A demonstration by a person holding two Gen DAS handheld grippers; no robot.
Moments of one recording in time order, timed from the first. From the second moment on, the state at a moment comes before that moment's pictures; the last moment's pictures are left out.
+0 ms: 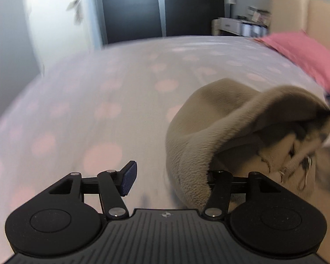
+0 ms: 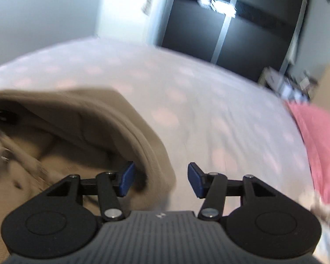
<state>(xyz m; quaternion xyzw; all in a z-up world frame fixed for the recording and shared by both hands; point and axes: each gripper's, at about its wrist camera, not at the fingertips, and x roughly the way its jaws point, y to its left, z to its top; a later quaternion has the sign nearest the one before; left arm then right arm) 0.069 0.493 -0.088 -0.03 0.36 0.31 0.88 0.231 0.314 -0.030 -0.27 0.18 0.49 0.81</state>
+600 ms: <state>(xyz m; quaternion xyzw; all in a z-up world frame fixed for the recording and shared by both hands) 0.089 0.491 -0.093 0.03 0.36 0.21 0.91 0.203 0.318 -0.051 -0.36 0.14 0.56 0.73</state>
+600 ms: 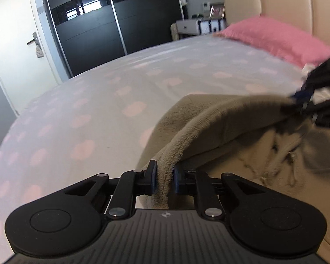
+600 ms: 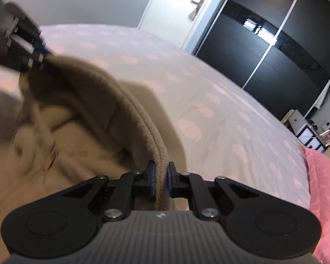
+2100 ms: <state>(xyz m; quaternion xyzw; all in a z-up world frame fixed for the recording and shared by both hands) 0.130 0.578 -0.148 -0.15 0.39 0.23 0.88 0.289 0.378 -0.101 -0.21 0.36 0.52 0.75</state>
